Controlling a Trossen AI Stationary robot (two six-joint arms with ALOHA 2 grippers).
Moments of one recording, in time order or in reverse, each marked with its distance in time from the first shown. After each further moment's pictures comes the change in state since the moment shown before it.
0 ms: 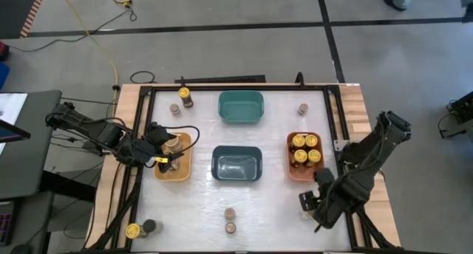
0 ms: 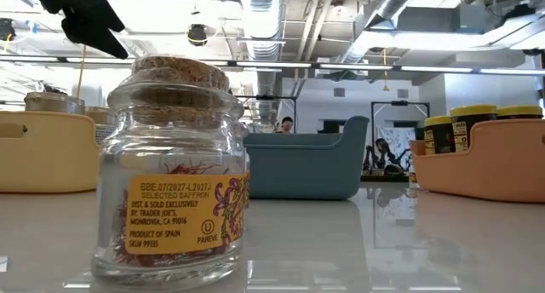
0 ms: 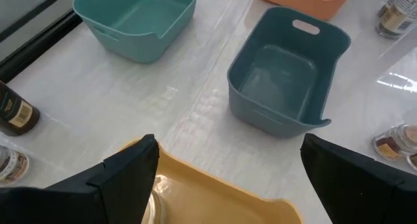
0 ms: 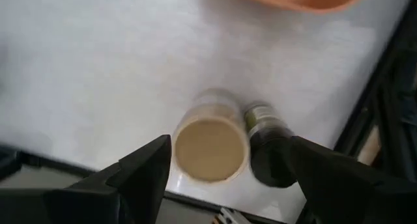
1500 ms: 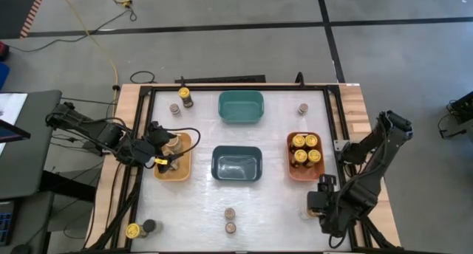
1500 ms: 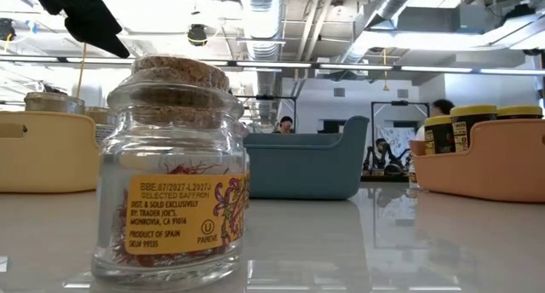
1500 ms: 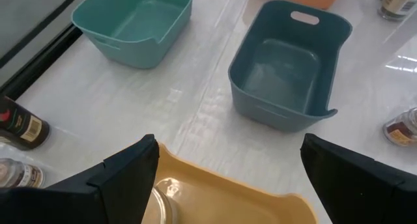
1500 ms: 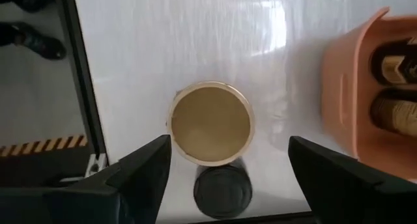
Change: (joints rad) left arm 0.000 0.000 0.000 -0.005 -0.001 0.087; right arm 0.081 -0.020 -0.058 0.125 0.060 -1.110
